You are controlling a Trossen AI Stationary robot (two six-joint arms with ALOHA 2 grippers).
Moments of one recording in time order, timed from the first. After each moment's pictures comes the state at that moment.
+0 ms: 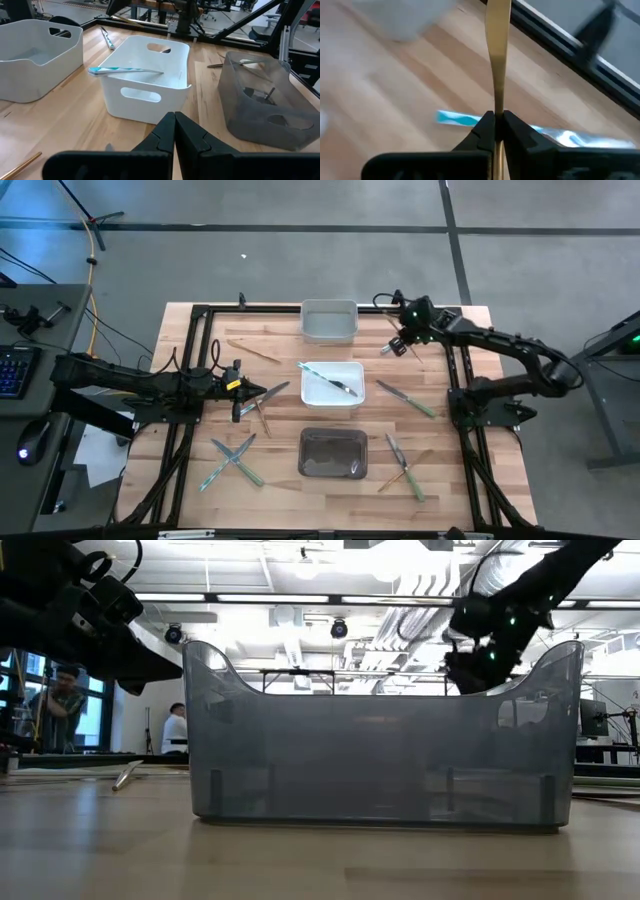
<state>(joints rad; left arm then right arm) -0.04 0.59 0.01 0.34 -0.13 -0.15 -0.75 1.23 0.69 -0.37 0.05 0.05</state>
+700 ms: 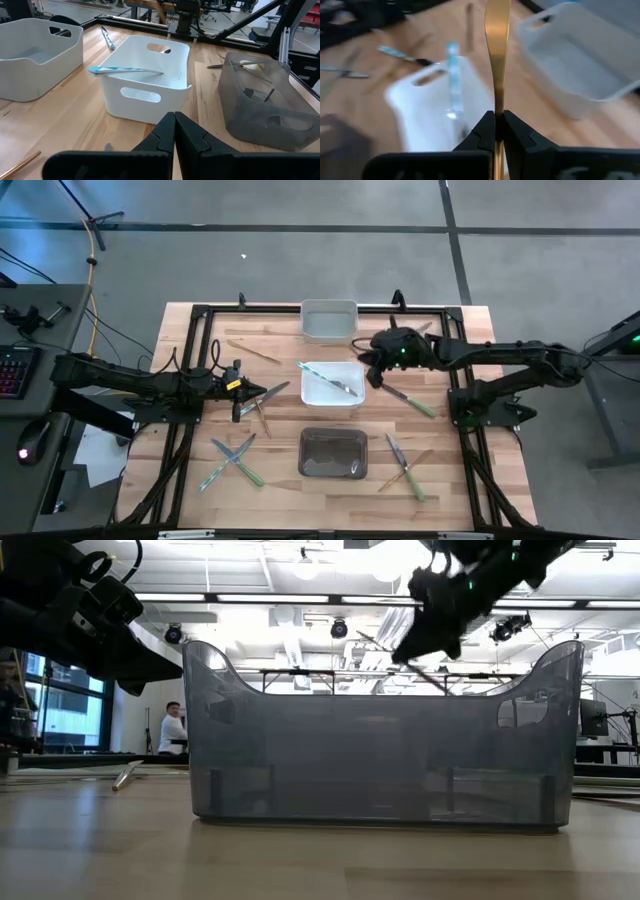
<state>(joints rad) -0.04 0.59 0.01 0.34 -0.13 -0.16 -0.20 1.21 0.80 -0.19 0.06 0.25</state>
